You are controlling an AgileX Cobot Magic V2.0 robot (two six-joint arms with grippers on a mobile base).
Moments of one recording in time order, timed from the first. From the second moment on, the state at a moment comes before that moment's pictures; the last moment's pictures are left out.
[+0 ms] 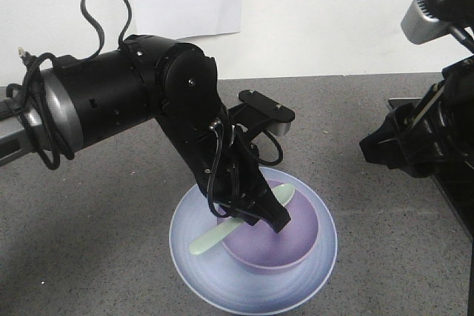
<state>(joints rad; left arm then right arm) -0.74 1.83 -1.61 -0.23 1.16 0.13 0.37 1.14 -1.29 0.07 1.14 -0.10</state>
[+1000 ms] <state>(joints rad) -0.74 1.83 -1.63 -0.23 1.16 0.13 0.37 1.14 -1.29 0.07 1.14 -0.10</state>
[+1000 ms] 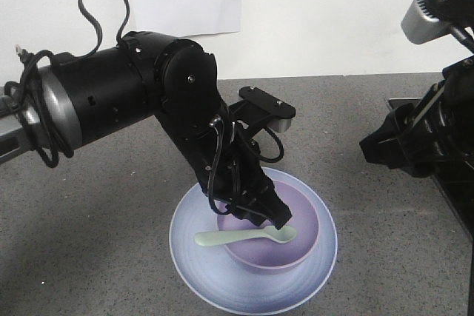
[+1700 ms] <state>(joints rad) -0.45 1.48 -1.63 0.10 1.17 -0.09 0.37 1.14 -1.29 0.07 1.14 -0.10</state>
